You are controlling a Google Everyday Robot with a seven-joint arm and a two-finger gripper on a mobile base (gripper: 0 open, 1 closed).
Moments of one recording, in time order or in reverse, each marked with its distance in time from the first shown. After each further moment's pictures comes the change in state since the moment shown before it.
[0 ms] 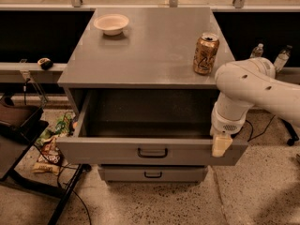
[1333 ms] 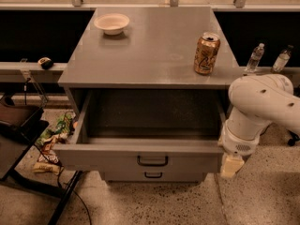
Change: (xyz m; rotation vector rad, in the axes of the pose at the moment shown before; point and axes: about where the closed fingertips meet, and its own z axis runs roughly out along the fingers) arm 0.017 0.071 0.007 -0.122 -0.038 0.025
